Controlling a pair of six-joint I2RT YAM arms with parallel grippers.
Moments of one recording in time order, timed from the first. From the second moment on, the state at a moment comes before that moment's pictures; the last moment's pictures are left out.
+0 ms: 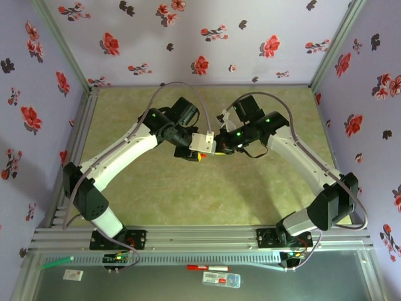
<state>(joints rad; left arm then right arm) -0.81 1.64 1.65 -1.09 0.29 1.00 0.57 1.47 1.40 -0.95 -0.74 0.49</state>
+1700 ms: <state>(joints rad) -0.65 1.54 1.18 -0.15 0.24 0.23 0.25 1.19 1.06 -0.47 -0.65 1.29</state>
